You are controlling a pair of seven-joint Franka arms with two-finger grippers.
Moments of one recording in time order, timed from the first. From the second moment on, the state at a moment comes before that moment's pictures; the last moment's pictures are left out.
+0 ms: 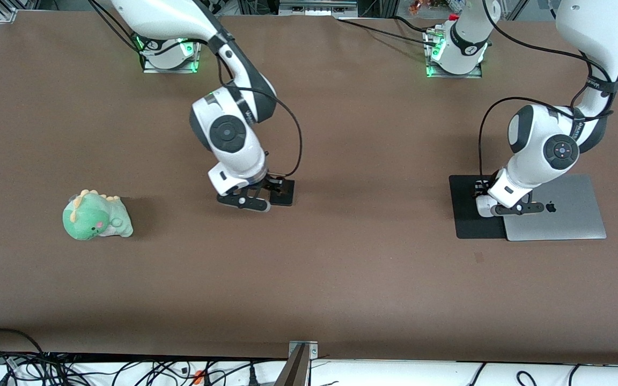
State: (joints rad) left arm 0.16 0.35 -0.17 -2.19 0.12 2.47 -0.17; right arm 0.63 0.60 0.00 -1.60 0.00 2.22 0.83
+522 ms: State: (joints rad) left arm 0.16 0.44 -0.17 -2.18 0.12 2.57 -0.17; right arm 0.71 0.71 0.00 -1.60 -0.09 2.32 0.91
